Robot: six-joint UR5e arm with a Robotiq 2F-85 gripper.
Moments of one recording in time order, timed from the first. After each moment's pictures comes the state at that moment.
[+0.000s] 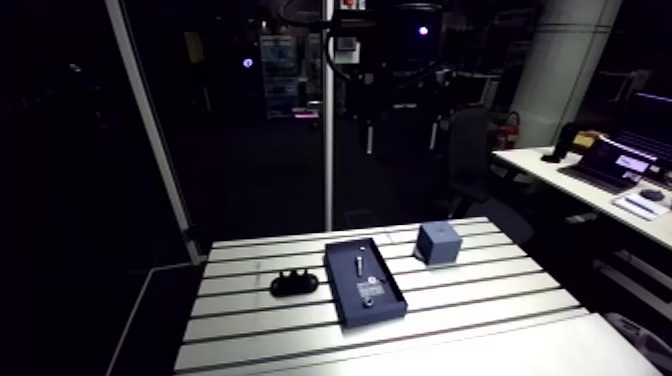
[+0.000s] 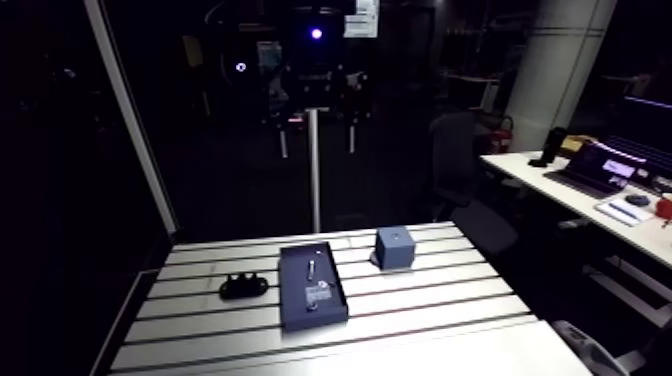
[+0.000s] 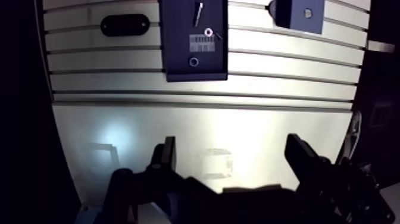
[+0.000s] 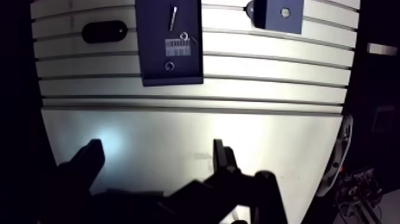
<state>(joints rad) -0.19 -1.53 1.54 -1.51 -1.60 -1.80</state>
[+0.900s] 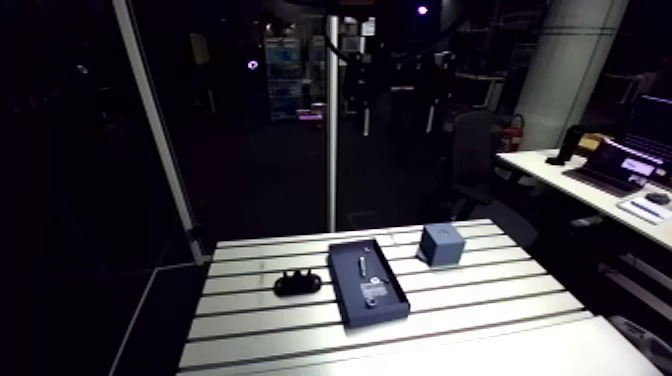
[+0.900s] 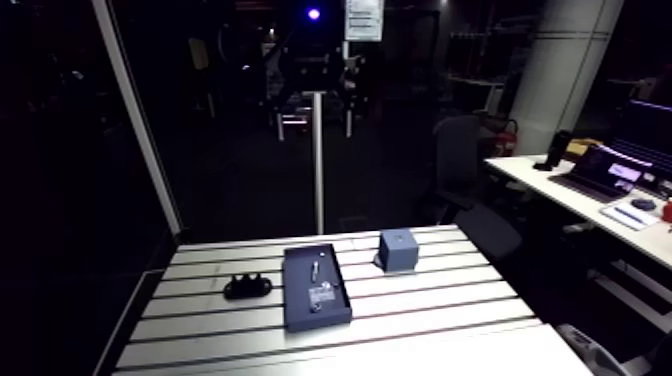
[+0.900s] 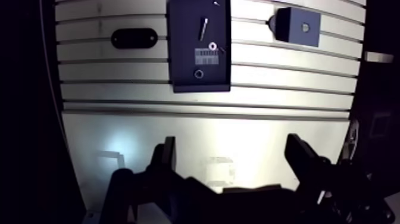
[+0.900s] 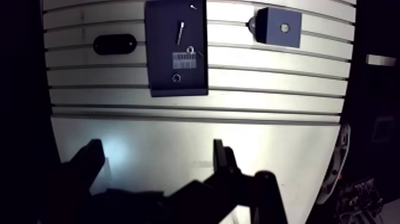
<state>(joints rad) -0.17 -1.54 1.50 -1.52 -1.58 -1.80</state>
